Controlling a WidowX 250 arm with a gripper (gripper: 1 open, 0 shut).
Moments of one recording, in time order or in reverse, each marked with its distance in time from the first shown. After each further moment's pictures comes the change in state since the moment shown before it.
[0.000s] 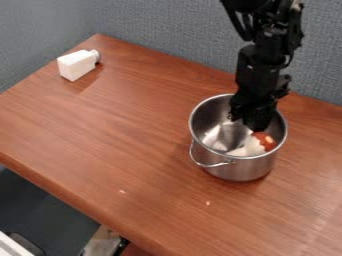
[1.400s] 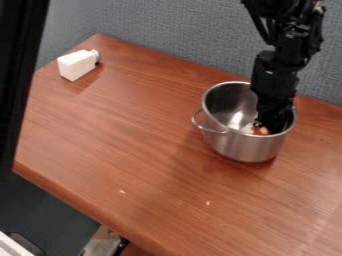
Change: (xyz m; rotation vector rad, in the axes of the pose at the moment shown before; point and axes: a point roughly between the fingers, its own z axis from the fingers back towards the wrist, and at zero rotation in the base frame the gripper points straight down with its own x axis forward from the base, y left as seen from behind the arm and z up) arm -0.015 -0.016 -0.009 0.074 0.023 0.288
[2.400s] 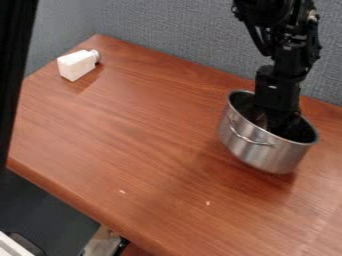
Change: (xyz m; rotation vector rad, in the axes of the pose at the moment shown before) arm -0.023 0.007 -0.010 -0.027 0.151 0.159
